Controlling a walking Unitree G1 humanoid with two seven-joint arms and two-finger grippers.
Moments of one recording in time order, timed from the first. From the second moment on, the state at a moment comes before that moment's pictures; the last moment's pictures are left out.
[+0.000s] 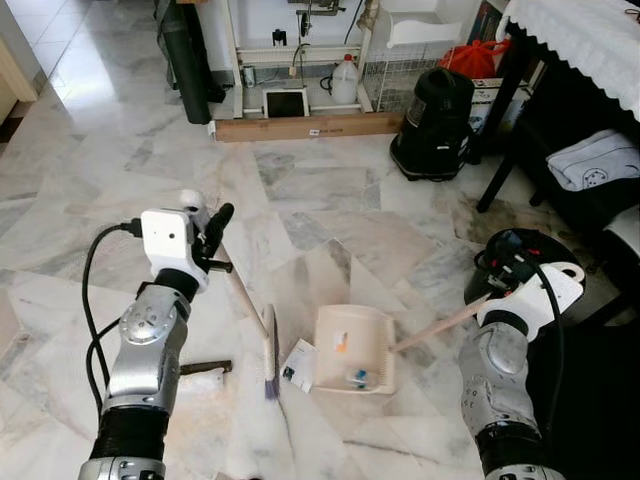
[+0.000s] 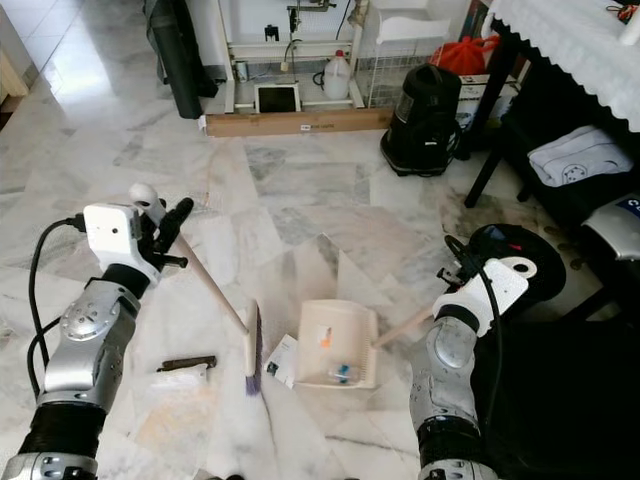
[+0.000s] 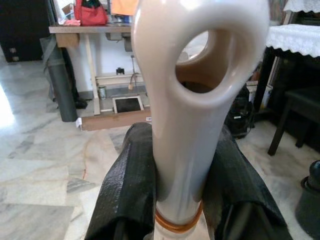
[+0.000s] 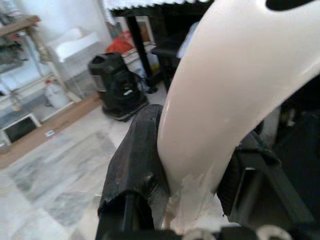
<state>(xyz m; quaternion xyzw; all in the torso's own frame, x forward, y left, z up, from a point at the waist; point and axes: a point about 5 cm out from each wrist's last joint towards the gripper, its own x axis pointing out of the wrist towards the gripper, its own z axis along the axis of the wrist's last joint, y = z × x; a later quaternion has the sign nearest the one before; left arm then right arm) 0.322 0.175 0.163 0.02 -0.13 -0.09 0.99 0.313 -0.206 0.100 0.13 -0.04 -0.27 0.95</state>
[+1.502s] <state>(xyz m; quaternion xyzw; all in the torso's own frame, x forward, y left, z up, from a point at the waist) 0.322 0.170 0.153 0.05 -0.12 -0.07 0.99 0.306 -0.188 0.104 0.13 -0.04 -0.21 0.97</state>
